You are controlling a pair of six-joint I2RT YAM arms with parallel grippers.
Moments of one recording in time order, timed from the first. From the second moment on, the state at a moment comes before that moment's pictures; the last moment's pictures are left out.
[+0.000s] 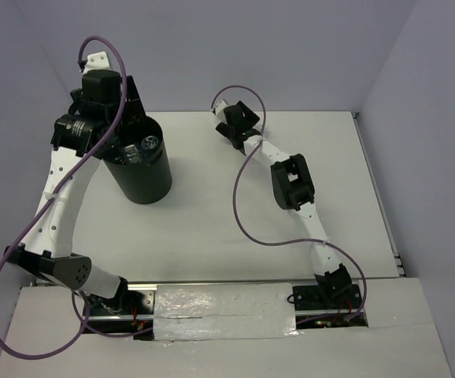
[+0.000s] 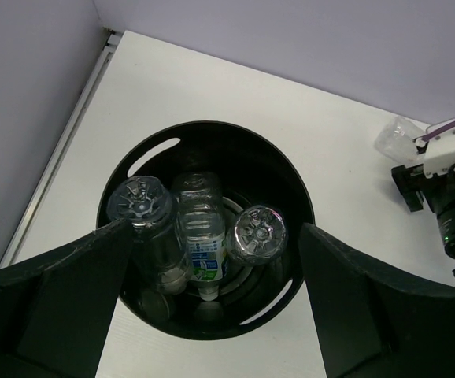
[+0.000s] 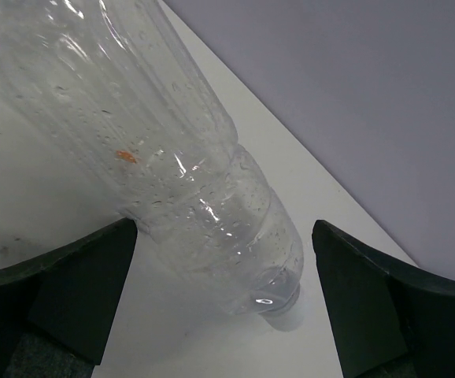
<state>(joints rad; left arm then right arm) -0.26 1.44 1.89 -0.90 -0.49 -0.34 0.46 2.65 2.25 -0.06 0.48 -0.65</state>
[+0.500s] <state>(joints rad) -0.26 1.51 1.89 -0.90 -0.49 -0.34 0.43 2.66 2.24 -0.05 0.40 -0.65</state>
